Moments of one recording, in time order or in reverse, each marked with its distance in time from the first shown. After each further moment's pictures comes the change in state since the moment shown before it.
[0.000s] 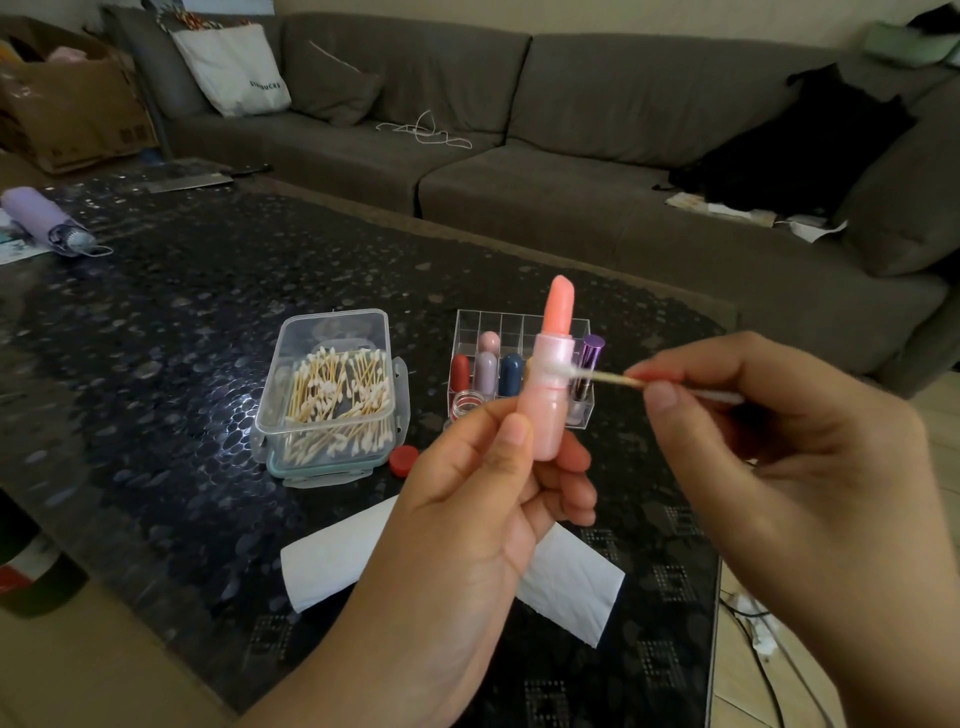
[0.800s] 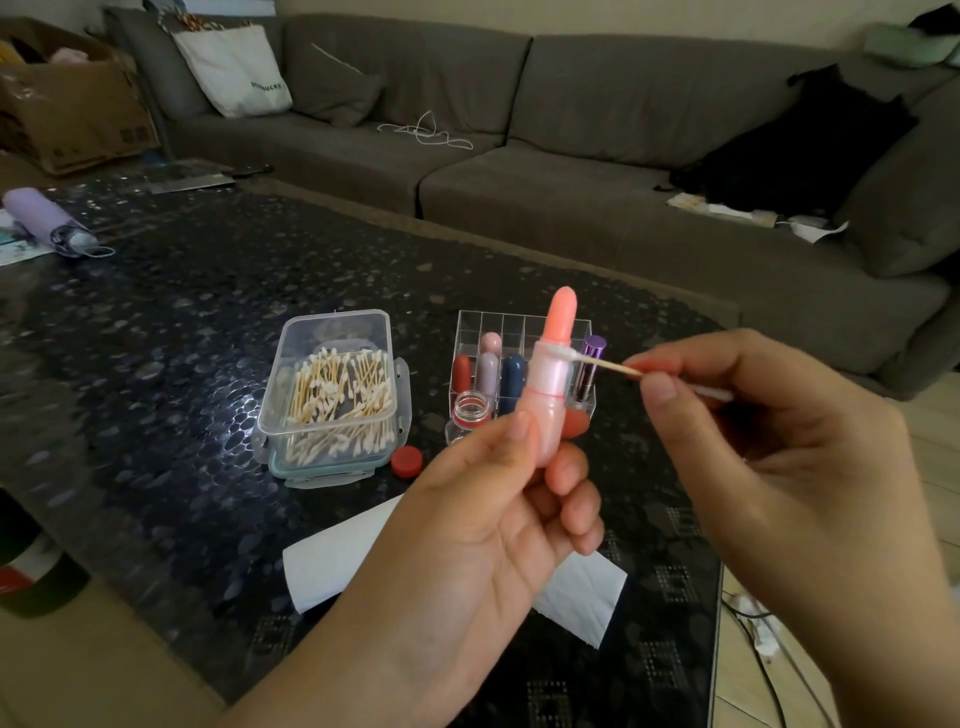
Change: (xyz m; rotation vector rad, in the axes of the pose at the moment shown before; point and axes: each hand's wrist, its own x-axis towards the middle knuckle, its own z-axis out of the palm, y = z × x) left_hand 0.003 0.008 -0.003 -0.086 -0.188 -0.173; right_hand 0.000 0.003 0.003 0.009 0.004 0.030
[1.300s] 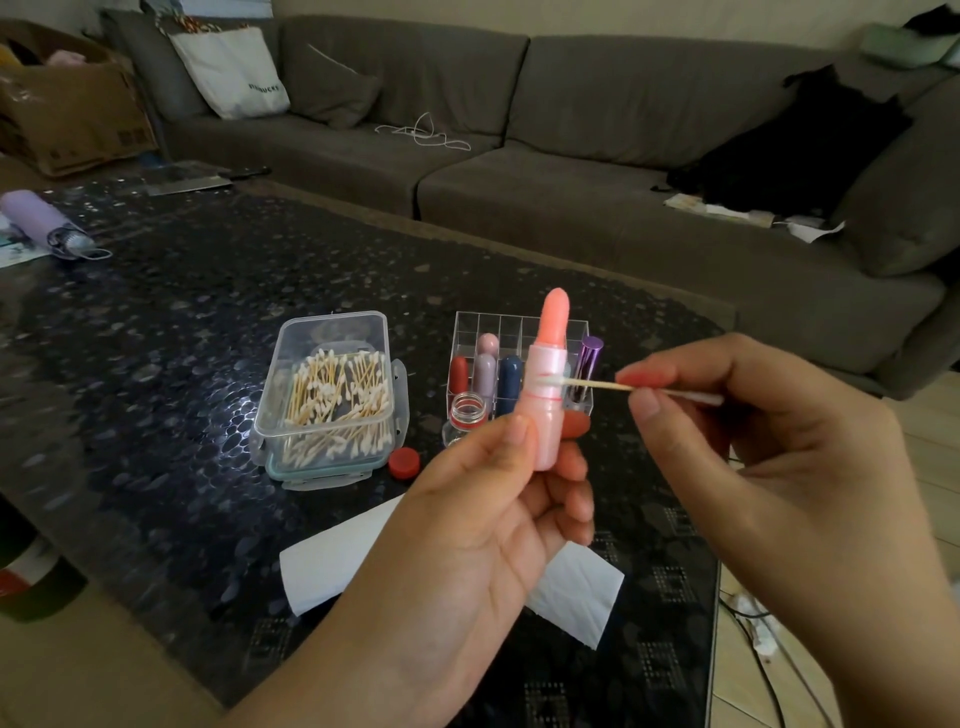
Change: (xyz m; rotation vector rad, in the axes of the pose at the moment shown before) left_hand -0.001 -0.003 0.000 -0.059 0.103 -0.003; right_hand -0.001 0.003 -0.003 0.026 -0.031 -0.026
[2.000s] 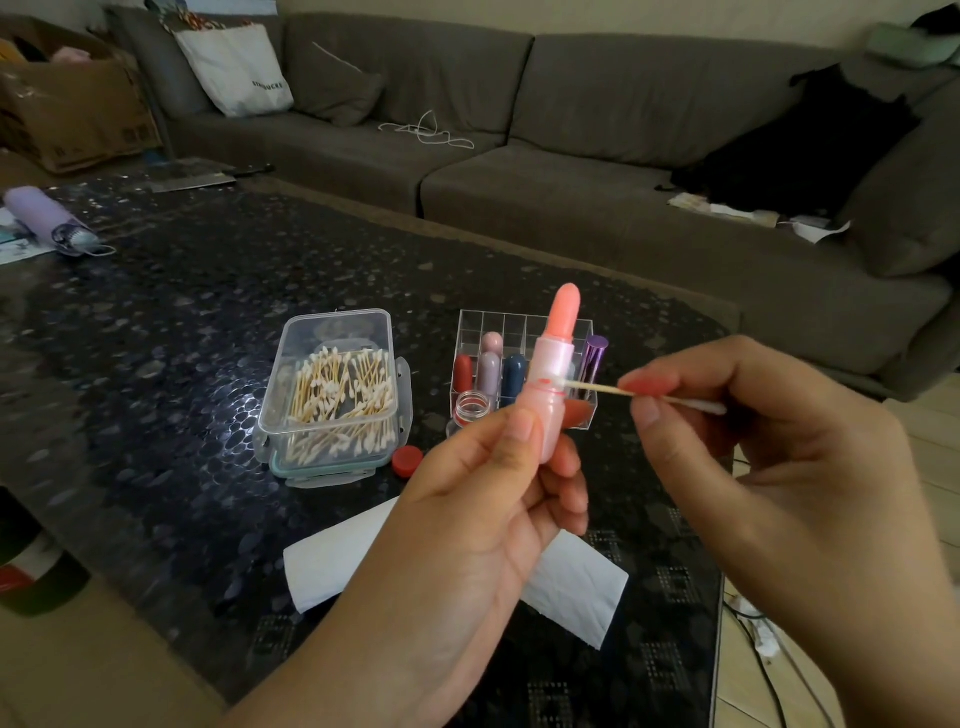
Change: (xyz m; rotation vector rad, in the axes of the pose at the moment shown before) left_hand 0.000 0.001 0.001 0.090 0.047 0.067; right_hand -0.001 -0.001 0.002 -0.015 -0.016 -0.029
